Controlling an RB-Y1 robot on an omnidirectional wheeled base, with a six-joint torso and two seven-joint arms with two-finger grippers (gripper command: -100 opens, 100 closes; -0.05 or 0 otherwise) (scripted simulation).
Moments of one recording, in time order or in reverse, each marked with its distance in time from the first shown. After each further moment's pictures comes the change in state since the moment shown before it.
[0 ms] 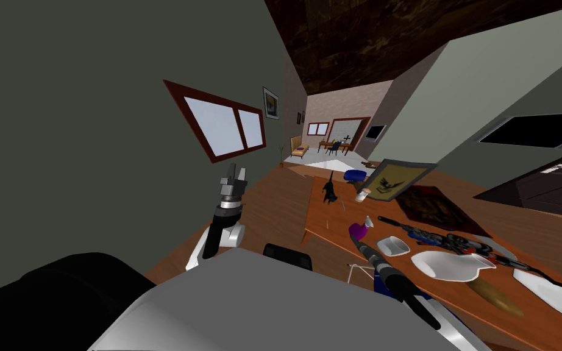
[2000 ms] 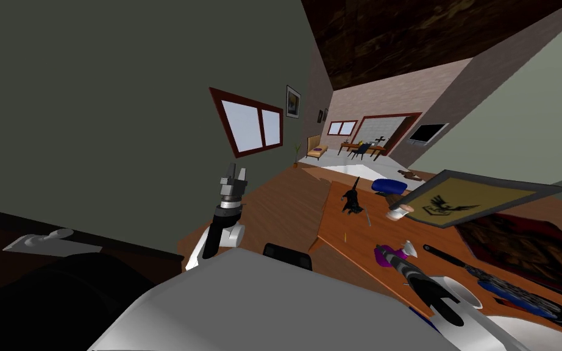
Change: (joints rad) left arm 0.000 0.000 0.000 0.000 0.000 0.000 0.000; right arm -0.137 -0.104 -0.030 0.316 0.051 0.086 -0.013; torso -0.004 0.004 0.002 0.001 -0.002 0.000
